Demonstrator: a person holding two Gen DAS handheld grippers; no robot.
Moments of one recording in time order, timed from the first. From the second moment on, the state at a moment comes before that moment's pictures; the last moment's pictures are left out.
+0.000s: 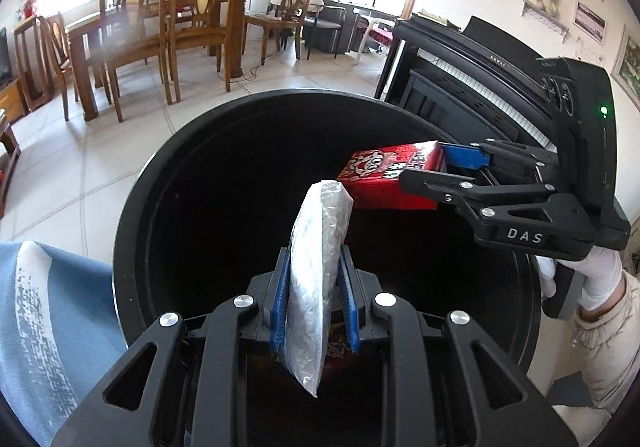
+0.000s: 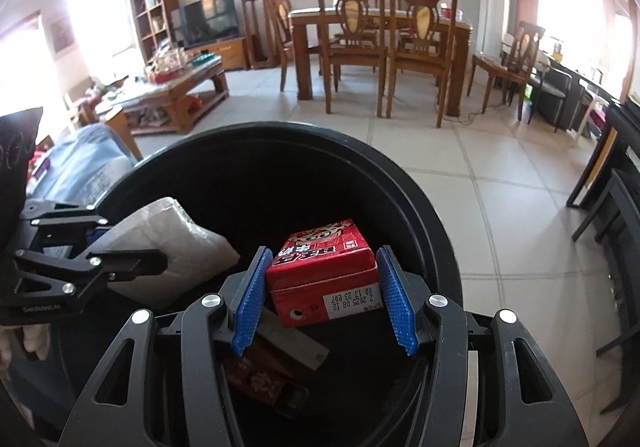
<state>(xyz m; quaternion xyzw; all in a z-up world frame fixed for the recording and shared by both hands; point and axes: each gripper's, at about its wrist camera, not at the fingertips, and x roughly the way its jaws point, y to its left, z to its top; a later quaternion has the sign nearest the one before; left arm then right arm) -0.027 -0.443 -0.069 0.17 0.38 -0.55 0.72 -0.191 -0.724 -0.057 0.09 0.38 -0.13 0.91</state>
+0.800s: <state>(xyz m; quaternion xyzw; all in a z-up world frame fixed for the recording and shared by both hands) -0.048 -0.441 -0.063 0.21 0.31 -0.54 0.75 -0.208 -0.729 -0.050 0.12 0.33 -0.11 0.93</state>
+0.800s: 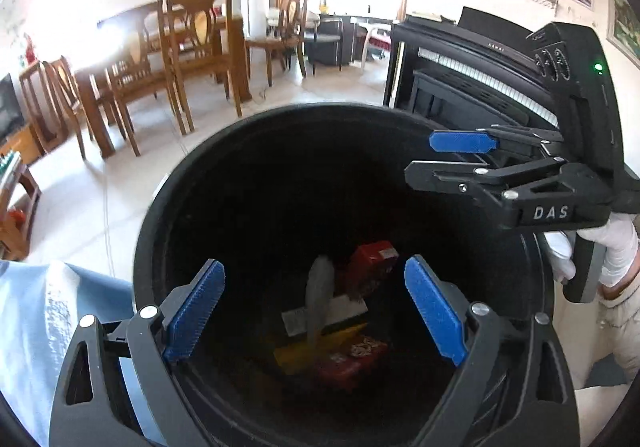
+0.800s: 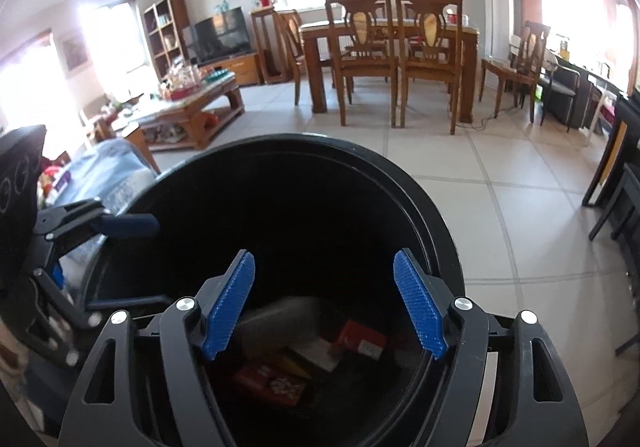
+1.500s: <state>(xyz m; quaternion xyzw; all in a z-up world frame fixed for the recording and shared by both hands) -0.060 -0.424 -0.056 0.21 0.28 -0.53 0.77 -0.232 -0.711 -0.032 0.17 0.28 -0.09 0.94</state>
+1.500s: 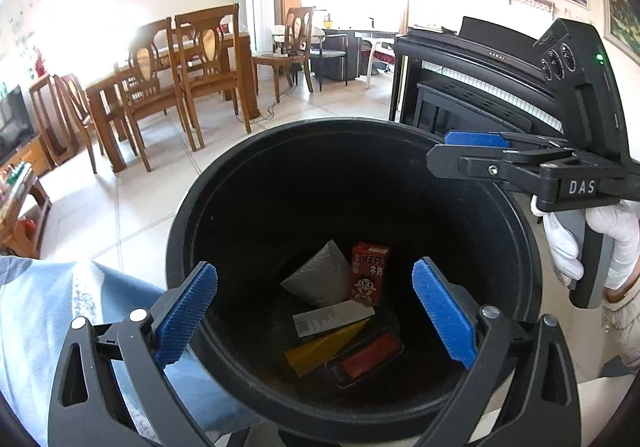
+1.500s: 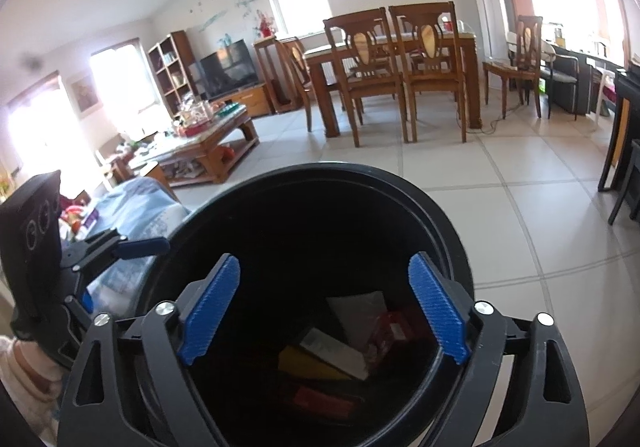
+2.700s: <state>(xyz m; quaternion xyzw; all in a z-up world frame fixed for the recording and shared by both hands) -0.010 -0.180 -0.001 0.07 0.28 -0.38 0.88 -0.107 -0.479 0.035 0.09 0.32 0.09 0.94</state>
